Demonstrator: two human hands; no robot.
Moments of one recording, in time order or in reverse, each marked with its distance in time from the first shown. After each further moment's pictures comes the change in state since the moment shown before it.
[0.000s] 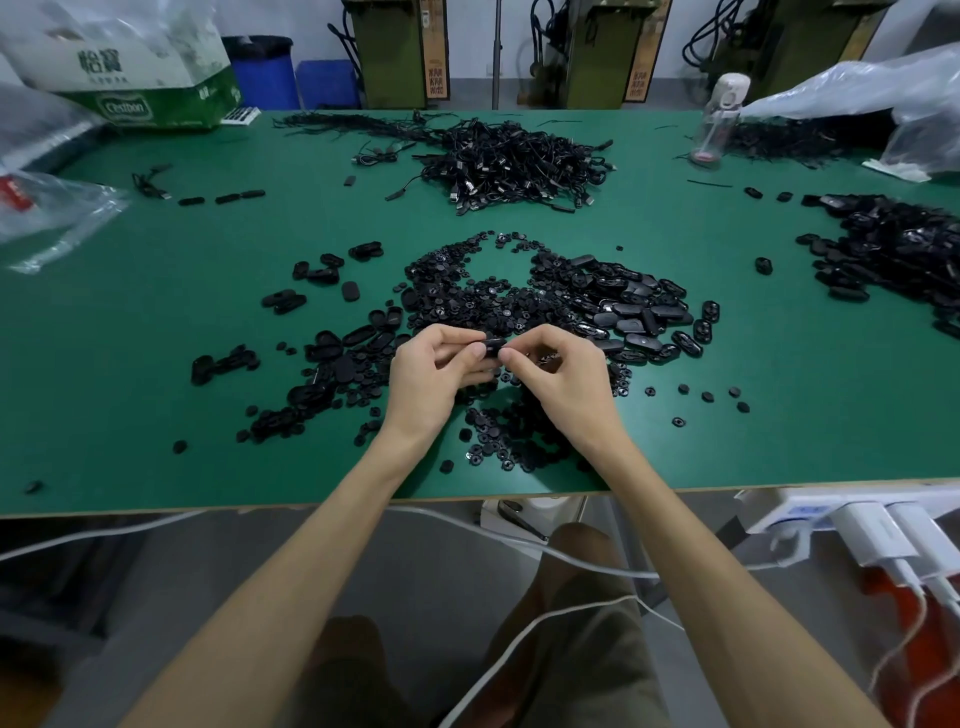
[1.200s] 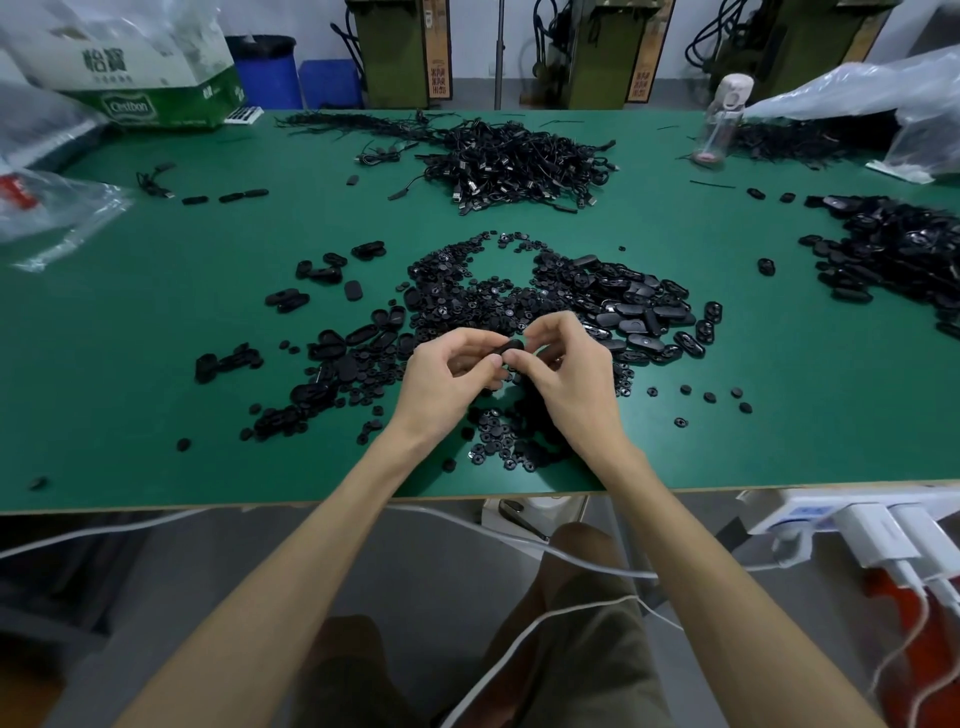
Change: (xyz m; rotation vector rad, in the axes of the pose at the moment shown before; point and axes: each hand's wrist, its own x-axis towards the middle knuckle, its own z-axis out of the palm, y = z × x) left_hand -0.001 0.002 0.001 0.189 -0.109 0.100; right_hand 0.000 0.005 0.003 -0.001 0.065 0.038
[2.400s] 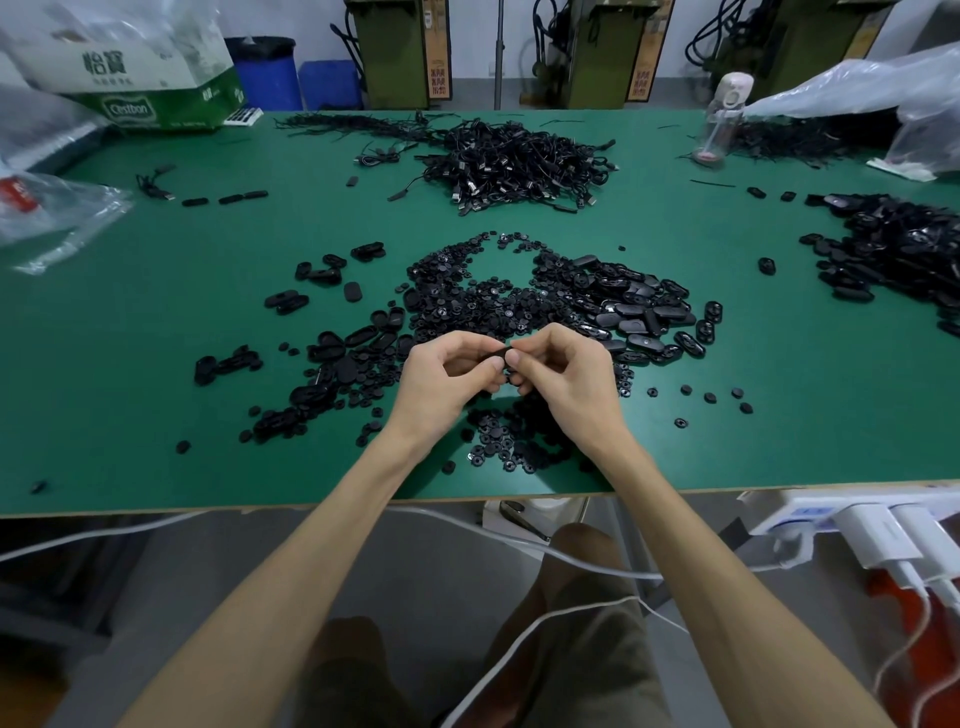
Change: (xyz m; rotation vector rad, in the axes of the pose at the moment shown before) left_hand -0.001 0.001 -0.002 -0.060 0.003 -0.050; right_hand 0.000 0.009 0.000 0.267 -0.092 0.014
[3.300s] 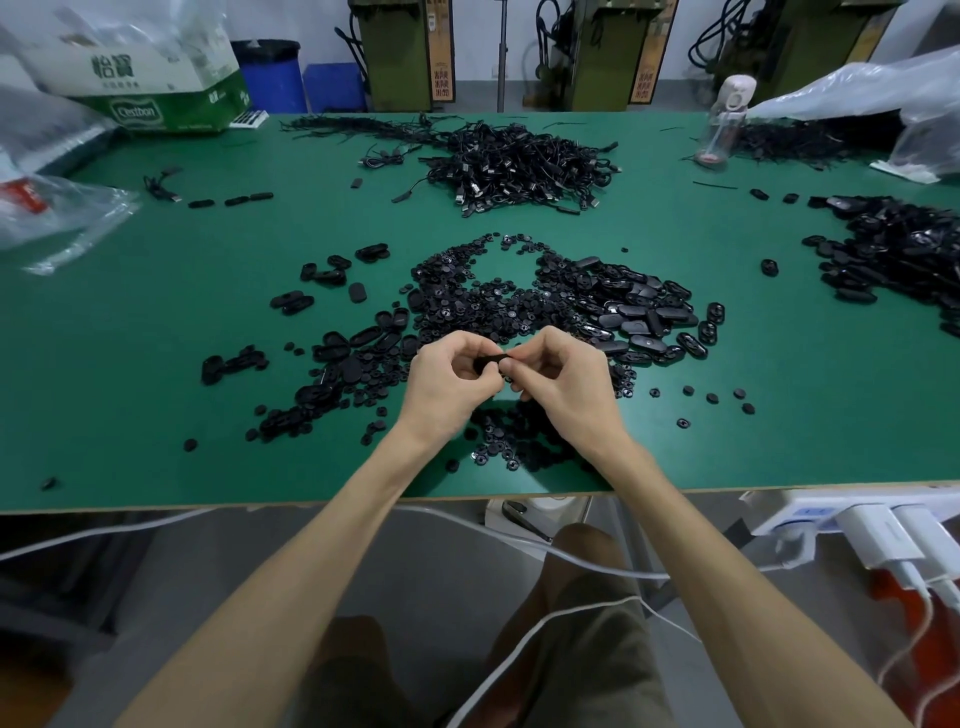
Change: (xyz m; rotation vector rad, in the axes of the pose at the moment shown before) left_hand 0.000 0.005 0.004 0.212 0.059 0.011; right_hand -0.004 -0.011 0.002 -0.150 -0.031 -0.029
